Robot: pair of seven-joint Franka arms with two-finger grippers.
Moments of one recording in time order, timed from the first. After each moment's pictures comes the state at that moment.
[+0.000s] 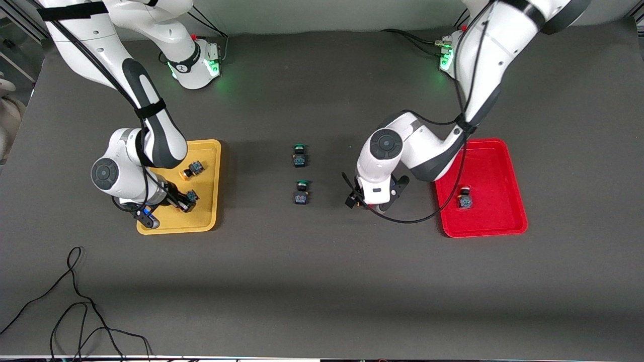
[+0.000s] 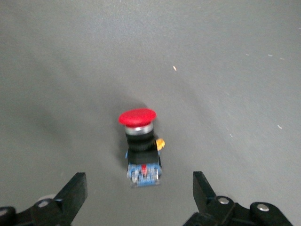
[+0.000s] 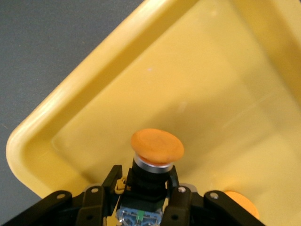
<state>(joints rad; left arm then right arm) -0.22 0.67 -0.48 -1.77 0.33 2.40 -1.75 0.27 0.40 -0.20 -2.14 0.23 2.42 0.58</state>
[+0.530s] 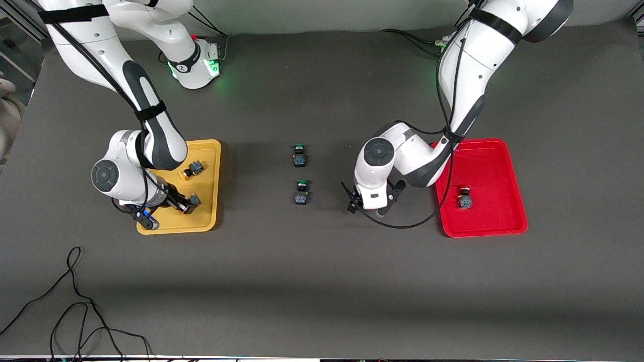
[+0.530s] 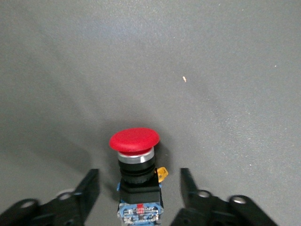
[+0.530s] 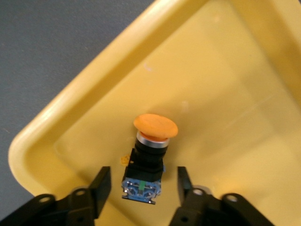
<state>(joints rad) -0.31 0.72 -0.38 -1.75 0.33 2.46 -1.79 0.27 0.41 -0.20 -2.12 0.23 2.42 0.58</state>
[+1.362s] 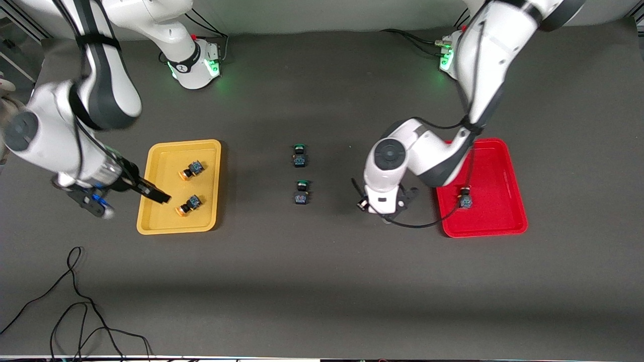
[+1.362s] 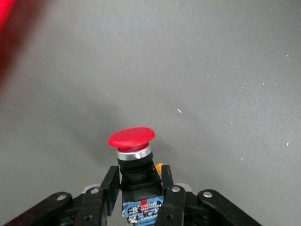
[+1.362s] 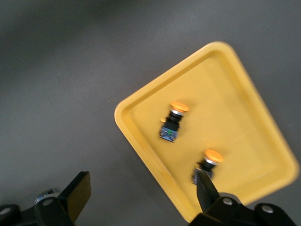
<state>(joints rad) -0.16 0.59 -0.46 -1.72 0.27 2.20 -1.37 0.27 0.04 -0.19 -1.98 0.08 2.03 0.55</state>
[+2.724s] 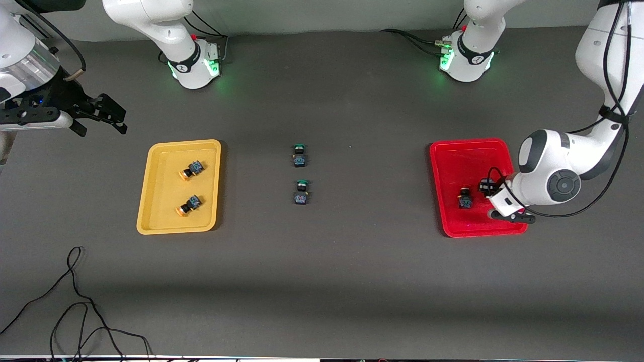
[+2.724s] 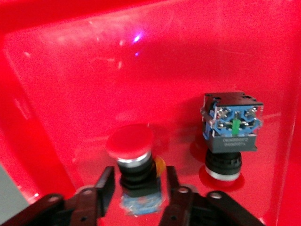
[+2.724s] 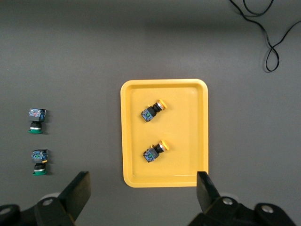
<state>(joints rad) 0.51 0.52 -0.53 -2.05 0.31 2.20 -0.09 0.12 -0.27 -0.02 -1.94 -0.01 1.78 0.09</state>
